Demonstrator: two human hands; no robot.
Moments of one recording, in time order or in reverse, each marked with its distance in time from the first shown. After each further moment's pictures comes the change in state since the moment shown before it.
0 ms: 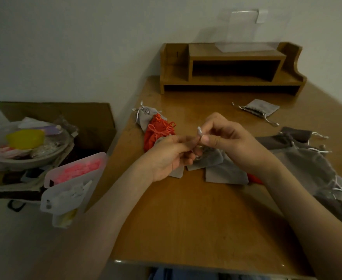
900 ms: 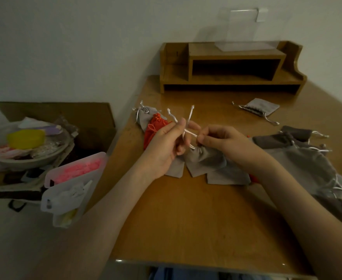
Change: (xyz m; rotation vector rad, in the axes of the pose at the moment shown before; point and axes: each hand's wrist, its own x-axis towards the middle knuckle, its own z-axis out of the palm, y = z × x) left_hand 0.004 -0.001 -0.004 -0.031 0.054 0.260; right_hand 0.005 0.006 0.005 -0.130 0.094 0.339
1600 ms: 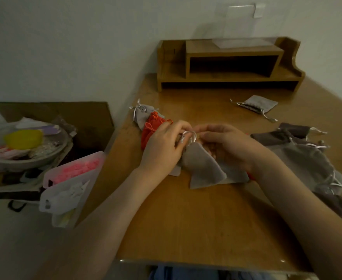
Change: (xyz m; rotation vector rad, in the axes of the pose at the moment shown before) left_hand 0.001 -0.022 -0.010 1.166 0.267 0.605; right_hand 0.001 -0.002 -0.001 0.467 -0.047 0.222
